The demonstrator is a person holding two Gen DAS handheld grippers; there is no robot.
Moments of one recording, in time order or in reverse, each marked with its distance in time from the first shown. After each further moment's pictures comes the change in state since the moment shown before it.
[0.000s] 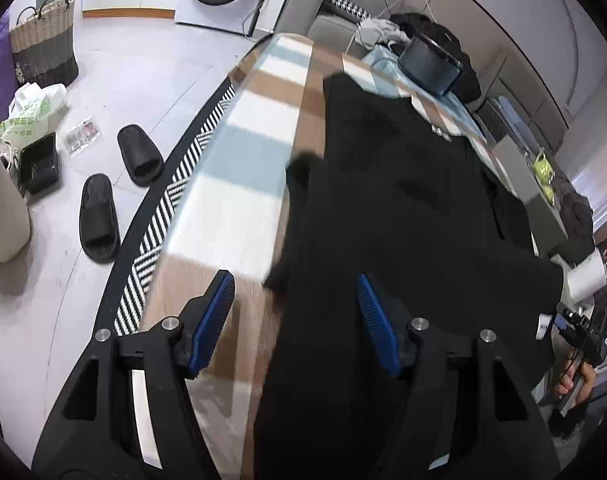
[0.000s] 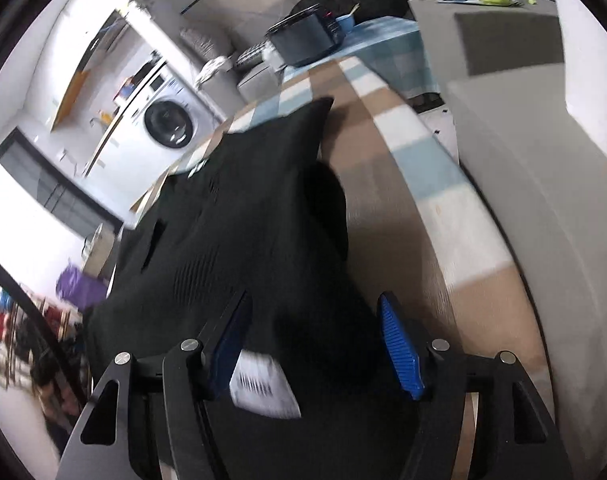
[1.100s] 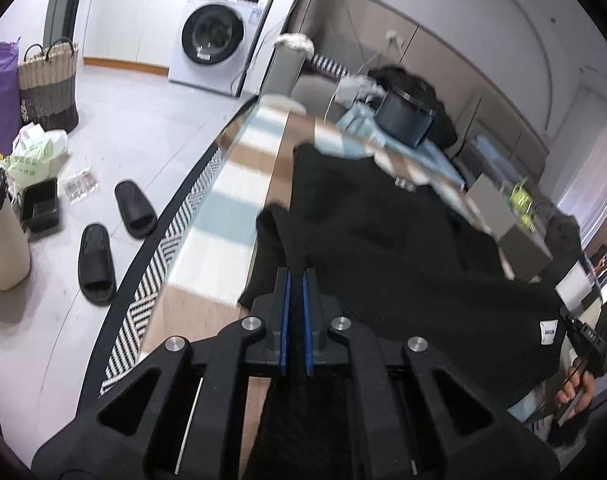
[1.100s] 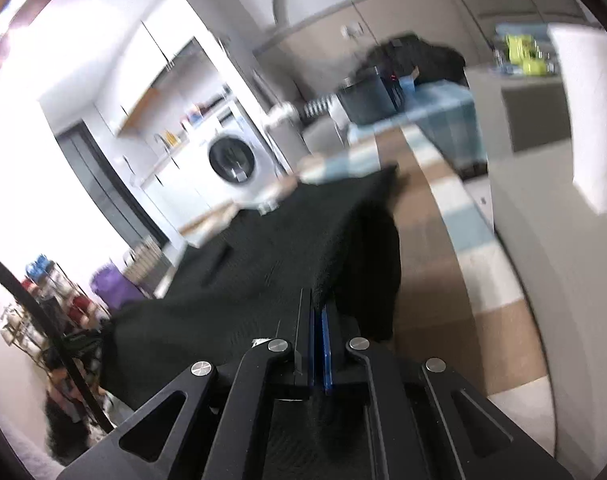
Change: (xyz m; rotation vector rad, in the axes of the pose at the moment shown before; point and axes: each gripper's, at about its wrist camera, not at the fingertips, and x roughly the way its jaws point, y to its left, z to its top) left arm -0.072 -0.018 -0.011 0.032 -0.253 -0.054; right arm -0.061 0.030 -0.013 -0.130 -0.275 0.164
